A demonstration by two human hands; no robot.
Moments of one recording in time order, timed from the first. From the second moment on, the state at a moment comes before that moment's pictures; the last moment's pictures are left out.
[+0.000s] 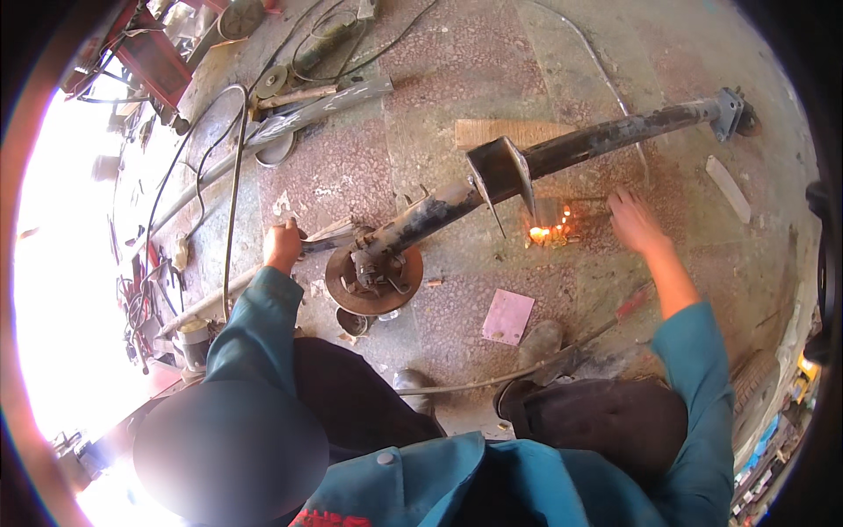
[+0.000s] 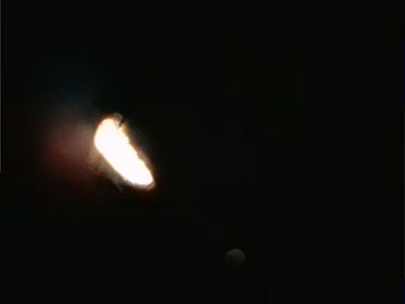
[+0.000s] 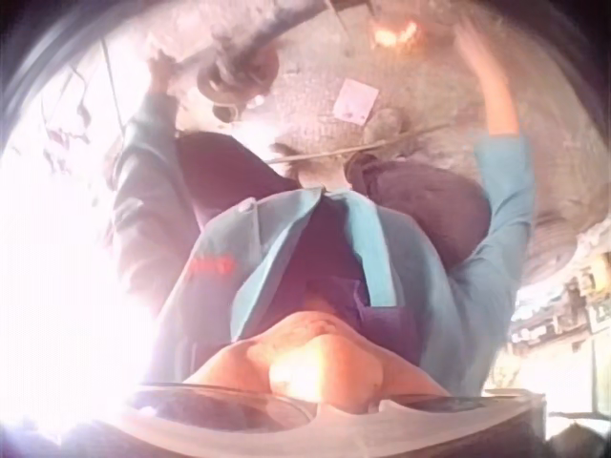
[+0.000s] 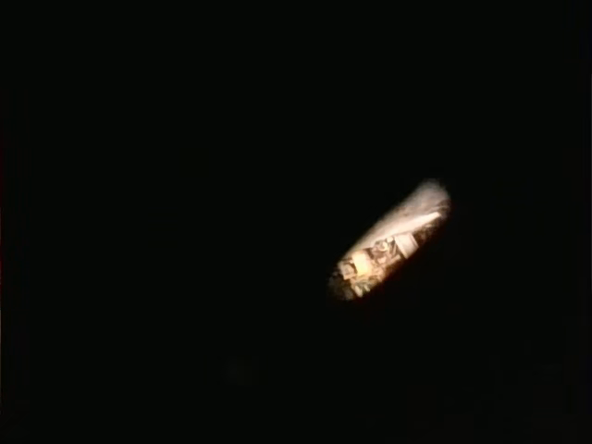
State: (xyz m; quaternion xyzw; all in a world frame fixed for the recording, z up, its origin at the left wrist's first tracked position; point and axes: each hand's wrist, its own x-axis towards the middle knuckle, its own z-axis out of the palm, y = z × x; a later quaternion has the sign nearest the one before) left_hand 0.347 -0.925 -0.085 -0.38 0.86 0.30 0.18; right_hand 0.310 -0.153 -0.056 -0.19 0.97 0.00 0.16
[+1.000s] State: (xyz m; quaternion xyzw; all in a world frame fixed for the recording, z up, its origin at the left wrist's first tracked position) left_hand 0.352 -0.955 -0.112 -0.37 0.85 0.34 0.17; right_hand 0.435 -0.204 -0.059 -0.18 0.95 -0.10 0.22
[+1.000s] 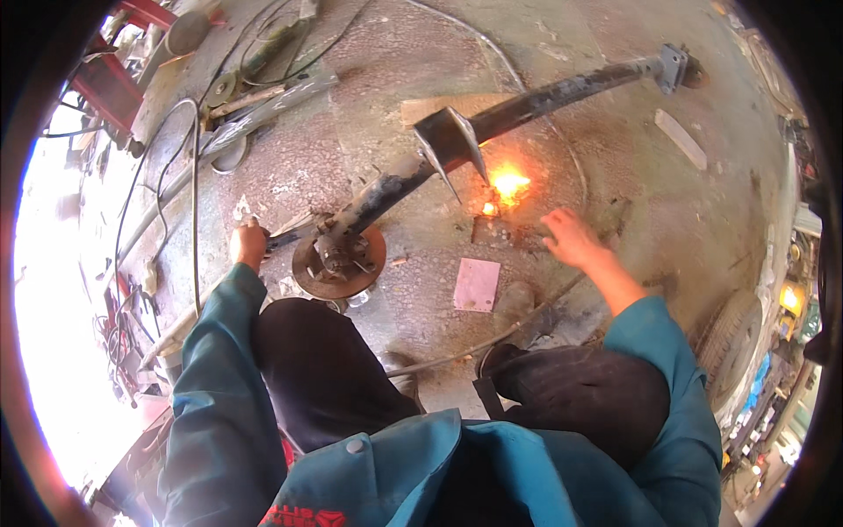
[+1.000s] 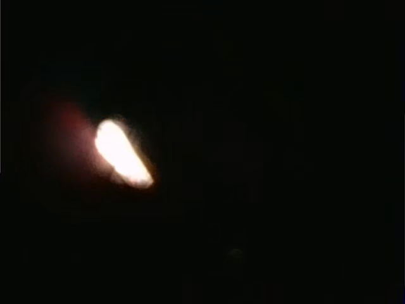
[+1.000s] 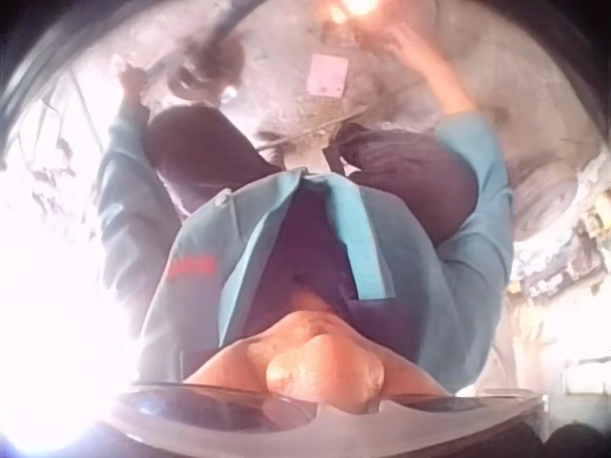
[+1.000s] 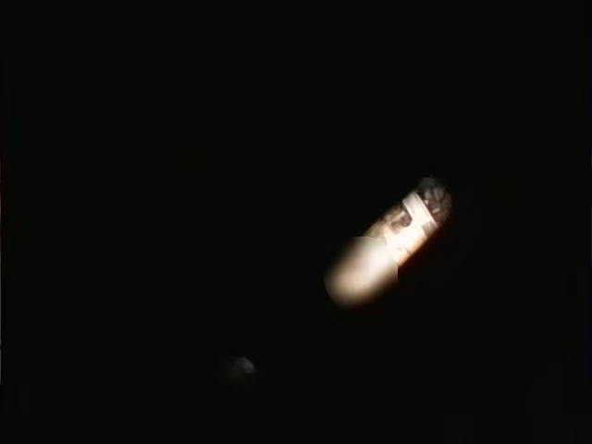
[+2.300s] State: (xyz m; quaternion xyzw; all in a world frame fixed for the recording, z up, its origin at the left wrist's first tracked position) left_hand 0.343 -0.900 -0.076 -0.30 0.92 0.17 0.18; right_hand 0.506 -0.505 0.035 0.08 0.89 -0.44 0.02
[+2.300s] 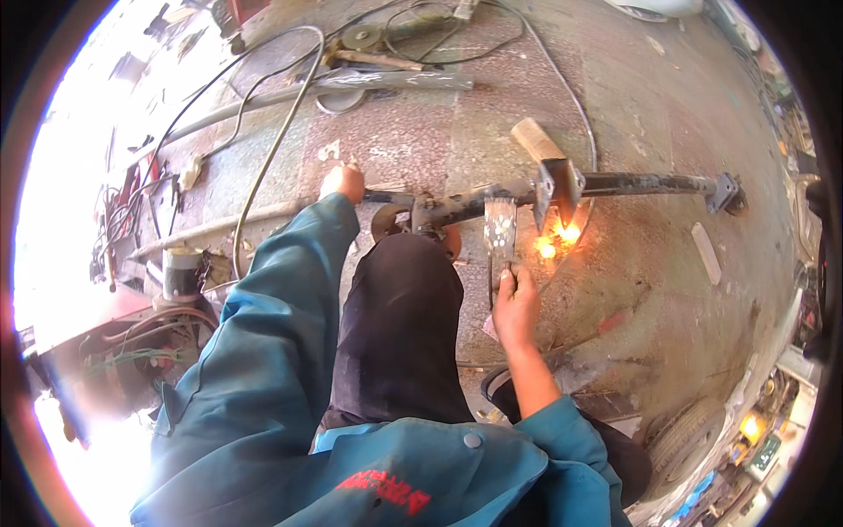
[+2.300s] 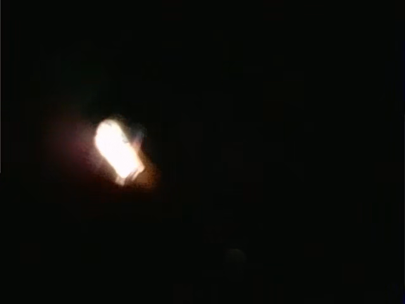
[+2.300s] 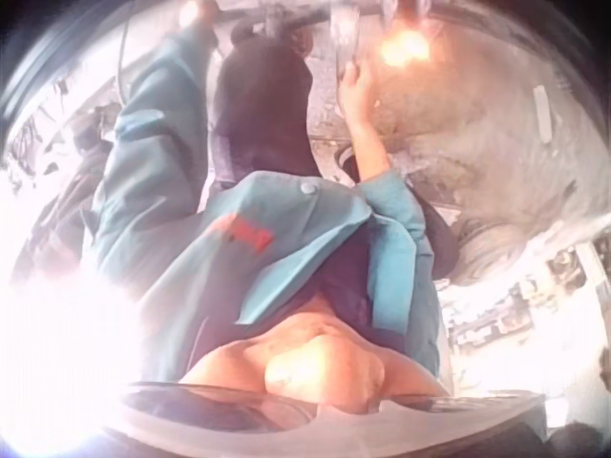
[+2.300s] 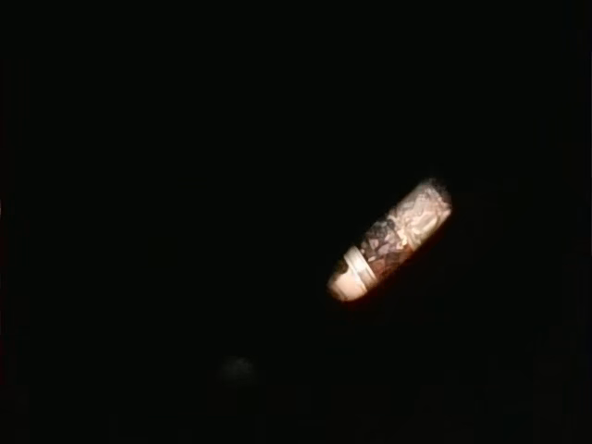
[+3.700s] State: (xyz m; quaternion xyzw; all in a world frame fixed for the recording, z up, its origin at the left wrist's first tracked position) left_hand 0.373 -0.736 0.083 0.10 0.89 0.30 0.32; right_hand 0.409 -0.567 0.022 0.30 0.24 -0.90 0.22
